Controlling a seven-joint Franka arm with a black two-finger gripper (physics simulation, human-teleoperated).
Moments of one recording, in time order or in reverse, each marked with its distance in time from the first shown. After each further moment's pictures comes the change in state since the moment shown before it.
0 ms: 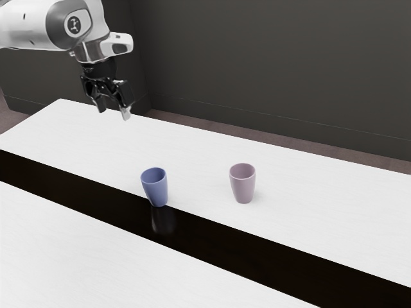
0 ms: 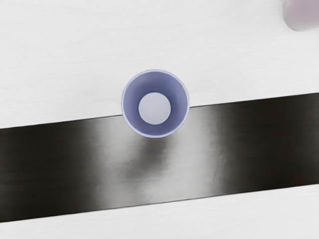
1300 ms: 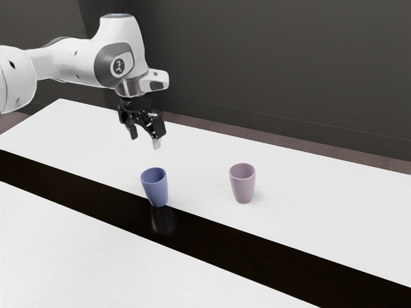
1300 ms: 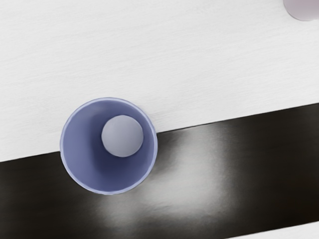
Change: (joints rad) arm 0.000 0.157 -0.077 -0.057 -0.004 0.176 0.001
